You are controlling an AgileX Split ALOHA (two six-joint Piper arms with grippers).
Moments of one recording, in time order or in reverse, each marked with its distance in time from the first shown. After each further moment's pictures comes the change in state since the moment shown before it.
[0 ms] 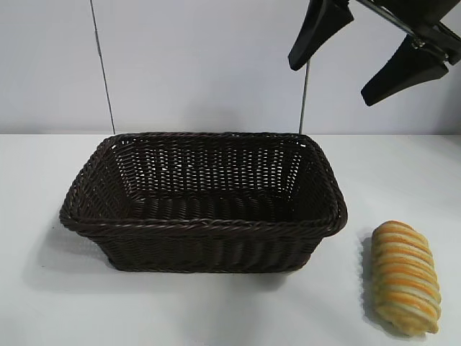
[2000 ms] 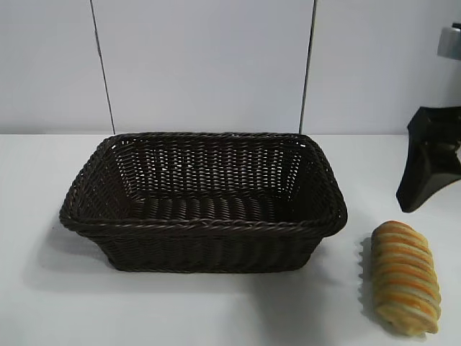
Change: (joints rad) left arm -0.081 -0.313 0.249 -0.020 -0.084 0.030; right arm 0.000 -0.248 0.624 -0.436 -0.358 0.381
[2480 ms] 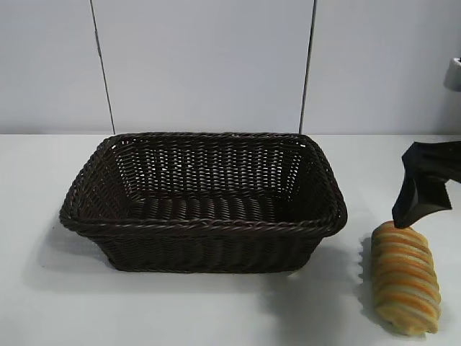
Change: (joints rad) left arm 0.000 0.000 0.000 0.000 0.000 0.000; right arm 0.000 0.208 0.027 -0.013 -0.206 0.060
